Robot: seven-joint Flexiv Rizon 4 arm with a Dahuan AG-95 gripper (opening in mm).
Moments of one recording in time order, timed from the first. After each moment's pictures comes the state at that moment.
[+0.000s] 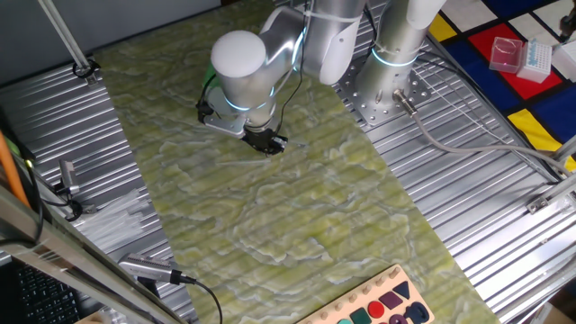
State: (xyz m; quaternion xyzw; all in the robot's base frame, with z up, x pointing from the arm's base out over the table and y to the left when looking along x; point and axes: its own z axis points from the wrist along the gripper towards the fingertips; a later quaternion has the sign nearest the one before) arm 0.413 0.060 0.015 0.35 -0.94 -0.02 0.06
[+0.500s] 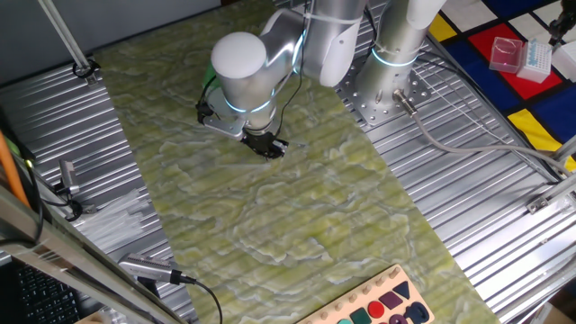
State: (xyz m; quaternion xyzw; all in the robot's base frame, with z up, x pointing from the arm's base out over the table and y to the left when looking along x) arm 0.418 0.071 0.013 0.32 -0.94 -0.02 0.05
